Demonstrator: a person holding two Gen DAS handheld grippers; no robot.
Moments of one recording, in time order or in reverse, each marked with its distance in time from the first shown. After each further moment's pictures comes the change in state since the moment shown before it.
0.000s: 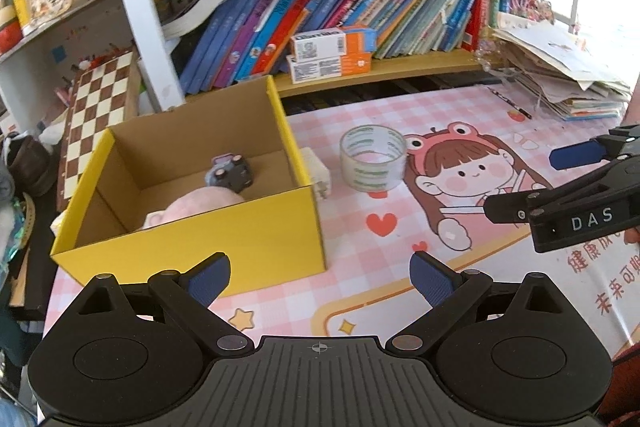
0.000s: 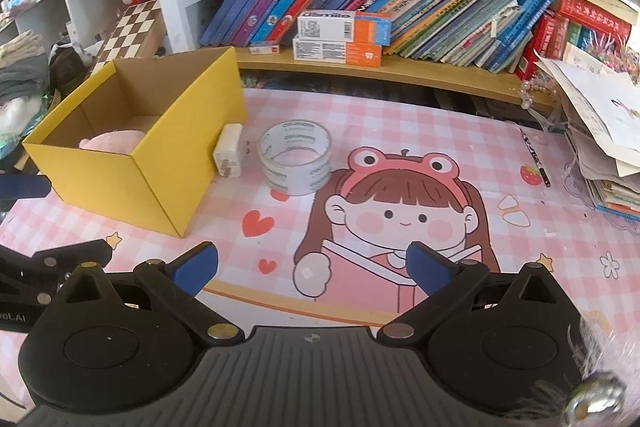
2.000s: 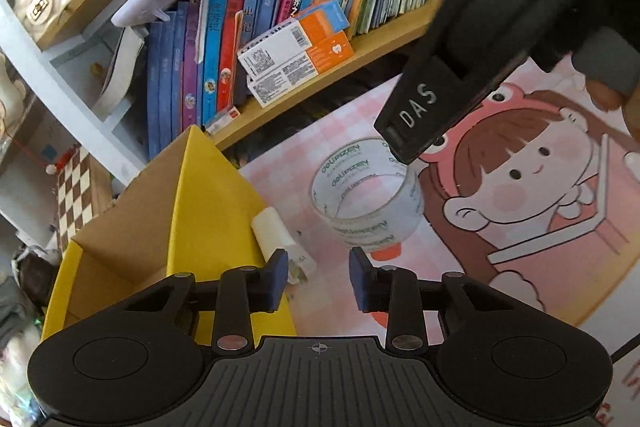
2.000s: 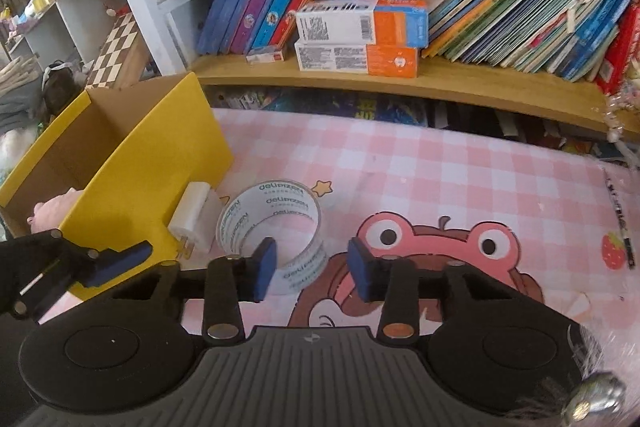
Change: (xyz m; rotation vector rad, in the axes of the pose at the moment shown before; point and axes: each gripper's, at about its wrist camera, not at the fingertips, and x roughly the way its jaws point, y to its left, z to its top) left arm 0.134 -0.086 0.042 0.290 0.028 0.254; right arm 0.126 -0.055 0.082 0.001 0.058 0.200
